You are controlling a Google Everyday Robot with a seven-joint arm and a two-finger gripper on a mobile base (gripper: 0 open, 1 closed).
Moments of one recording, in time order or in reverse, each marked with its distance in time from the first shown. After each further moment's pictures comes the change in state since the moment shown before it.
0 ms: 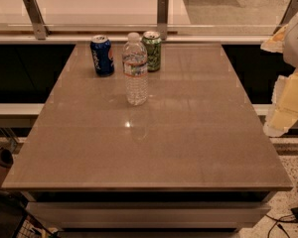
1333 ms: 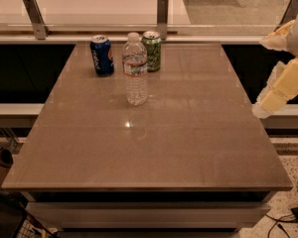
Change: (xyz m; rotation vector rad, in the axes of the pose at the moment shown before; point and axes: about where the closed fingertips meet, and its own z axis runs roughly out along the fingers) arm -0.009 -0.028 0.011 -0.043 -0.246 0.127
